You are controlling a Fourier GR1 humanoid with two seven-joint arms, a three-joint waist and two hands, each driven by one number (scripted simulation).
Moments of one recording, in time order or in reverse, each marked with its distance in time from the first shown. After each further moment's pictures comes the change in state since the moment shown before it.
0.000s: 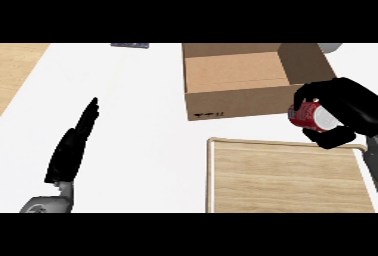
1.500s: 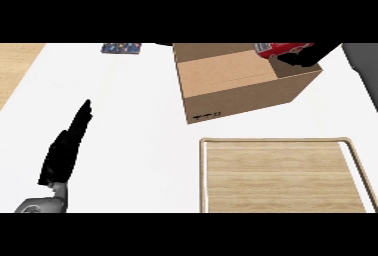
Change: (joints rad) left arm 0.010 0.012 0.036 0.020 0.002 -0.001 0.006; right arm -0.728 0.135 -0.060 0.853 -0.359 0.124 -0.626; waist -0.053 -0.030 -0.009
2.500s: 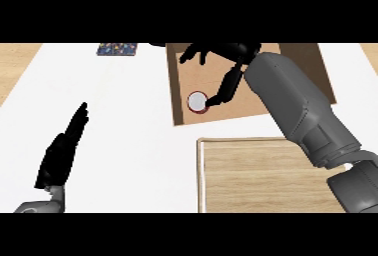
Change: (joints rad) left arm 0.021 -0.003 0.020 0.001 -0.009 -0.005 -0.015; right arm -0.142 0.365 0.102 0.387 0.177 -0.128 0.030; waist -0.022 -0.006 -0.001
